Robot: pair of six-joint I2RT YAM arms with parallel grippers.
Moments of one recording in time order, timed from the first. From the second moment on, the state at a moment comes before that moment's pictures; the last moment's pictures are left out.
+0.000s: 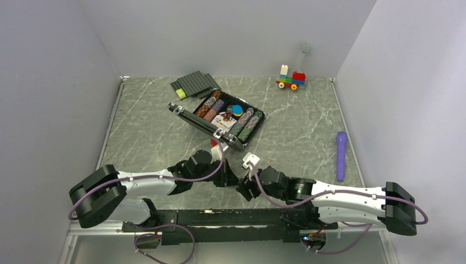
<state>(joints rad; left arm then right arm) -0.97 1.31 0.44 0.42 0.33 -0.99 1.23 0.91 0.40 -0.02 0.19 0.25</state>
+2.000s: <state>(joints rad) -0.88 0.75 0.44 0.13 0.32 -0.55 0.80 0.64 0.42 0.01 -0.33 0.47</state>
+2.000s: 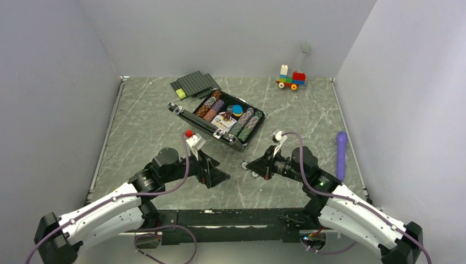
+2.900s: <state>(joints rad) -0.54 0.65 0.72 -0.62 0.10 -0.11 0.32 1.53 1.03 -0.03 -0.12 -0.02</state>
